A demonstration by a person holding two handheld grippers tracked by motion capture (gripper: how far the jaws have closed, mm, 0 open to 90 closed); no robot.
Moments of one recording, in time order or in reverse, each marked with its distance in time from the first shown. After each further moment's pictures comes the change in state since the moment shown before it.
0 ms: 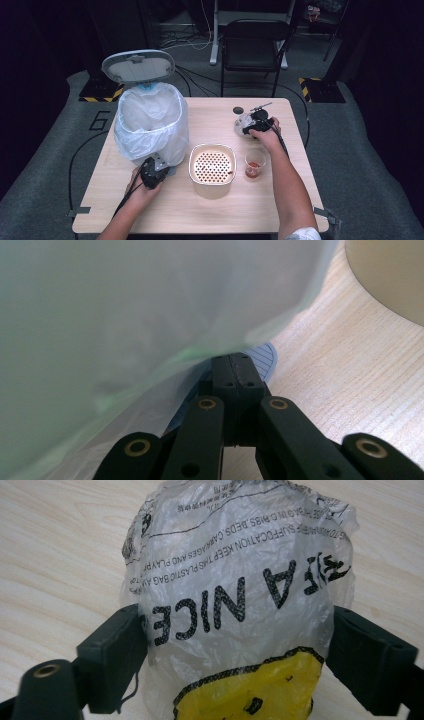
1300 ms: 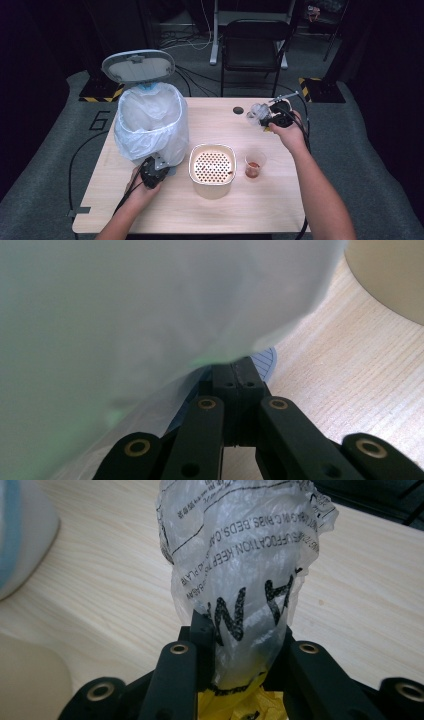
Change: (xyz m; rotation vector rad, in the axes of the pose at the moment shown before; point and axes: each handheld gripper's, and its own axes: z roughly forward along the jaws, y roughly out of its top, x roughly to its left) left arm 0.003 0.001 0.000 0.006 -0.019 0.008; right arm -0.011 0.002 -0.128 -0.090 0.118 -0.046
